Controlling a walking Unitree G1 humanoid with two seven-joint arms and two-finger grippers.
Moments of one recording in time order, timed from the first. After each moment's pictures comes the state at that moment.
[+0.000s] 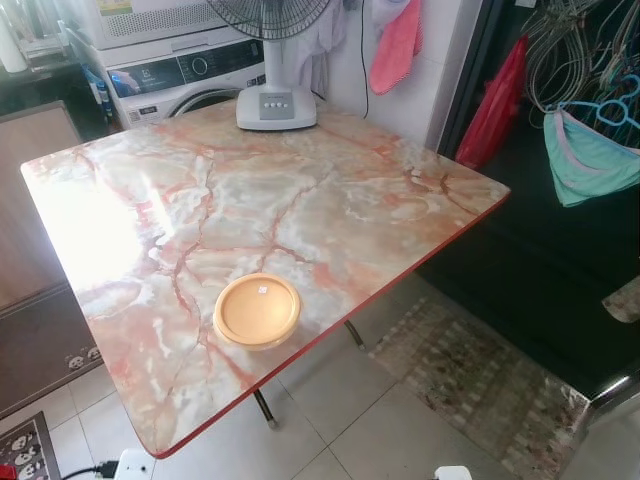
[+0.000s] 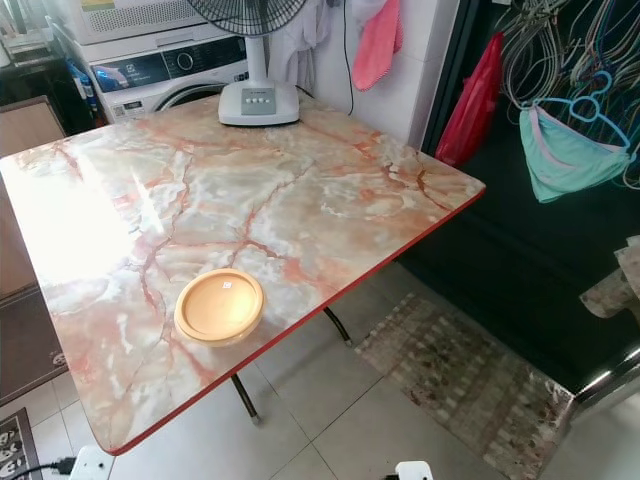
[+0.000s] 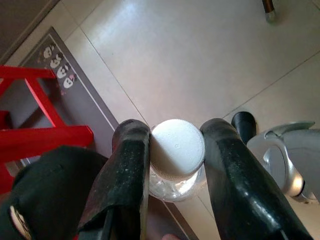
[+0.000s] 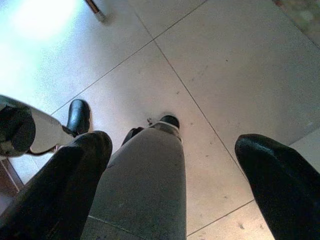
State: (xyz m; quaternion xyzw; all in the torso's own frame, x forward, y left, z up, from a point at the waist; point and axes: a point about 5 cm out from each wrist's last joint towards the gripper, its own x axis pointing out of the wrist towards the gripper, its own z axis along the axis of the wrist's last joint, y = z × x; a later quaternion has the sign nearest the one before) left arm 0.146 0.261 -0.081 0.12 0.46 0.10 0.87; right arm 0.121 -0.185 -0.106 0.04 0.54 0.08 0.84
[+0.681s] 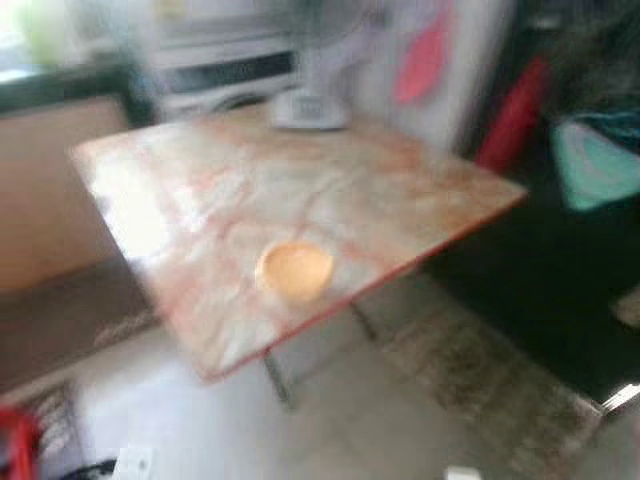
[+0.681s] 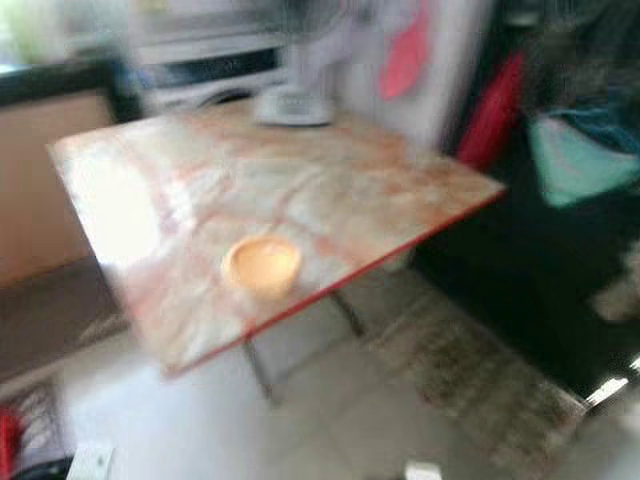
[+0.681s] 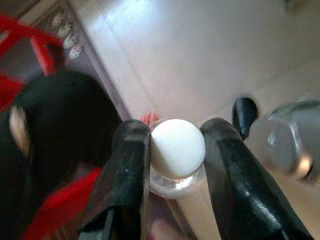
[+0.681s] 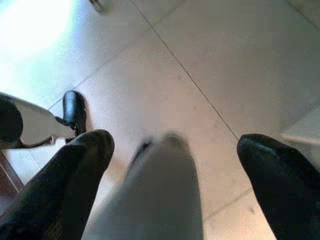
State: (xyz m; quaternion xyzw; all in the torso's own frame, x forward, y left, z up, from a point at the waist) left arm 0.146 0.258 -0.082 0.10 0.46 0.11 0.87; right arm 0.126 -0.188 -0.105 0.08 0.52 0.00 0.85
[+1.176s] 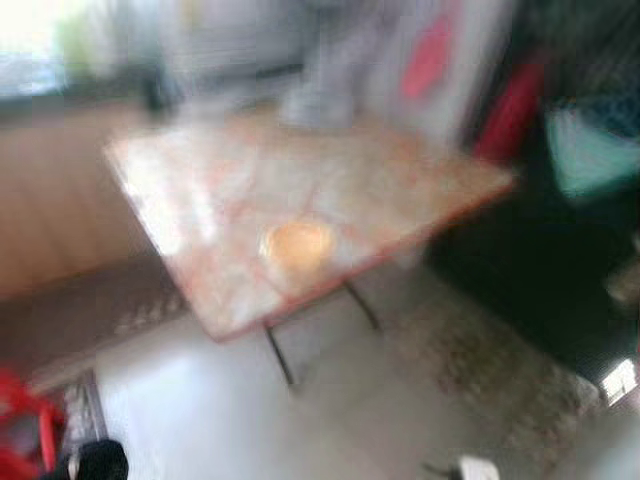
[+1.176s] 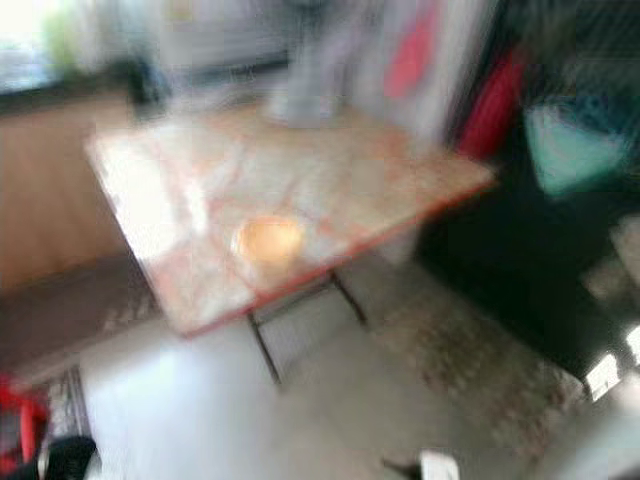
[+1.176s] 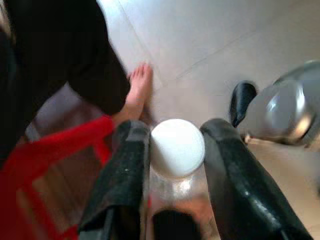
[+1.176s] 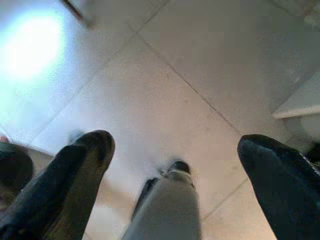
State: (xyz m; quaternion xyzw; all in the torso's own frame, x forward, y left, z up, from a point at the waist) left arm 0.119 0.245 -0.097 0.09 0.51 0.10 0.85; right arm 0.125 -0.199 -0.105 0.10 0.51 -0.05 0.85
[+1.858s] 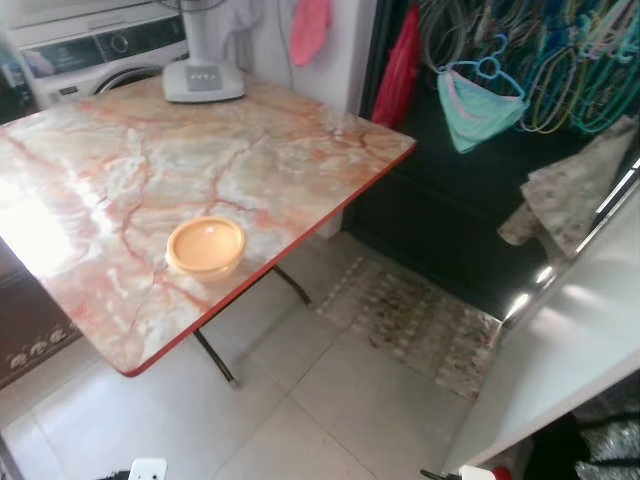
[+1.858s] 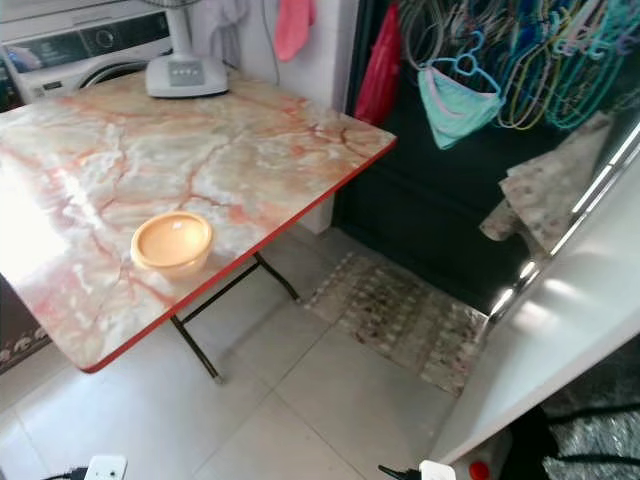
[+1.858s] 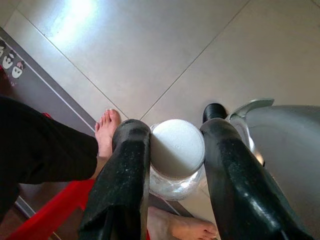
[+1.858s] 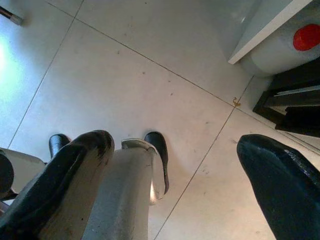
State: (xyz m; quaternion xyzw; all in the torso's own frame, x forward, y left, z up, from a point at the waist) left arm 0.138 0.245 -0.090 0.09 0.48 0.09 0.87; right arm 0.121 -0.194 -0.107 0.11 0.52 -0.05 0.84
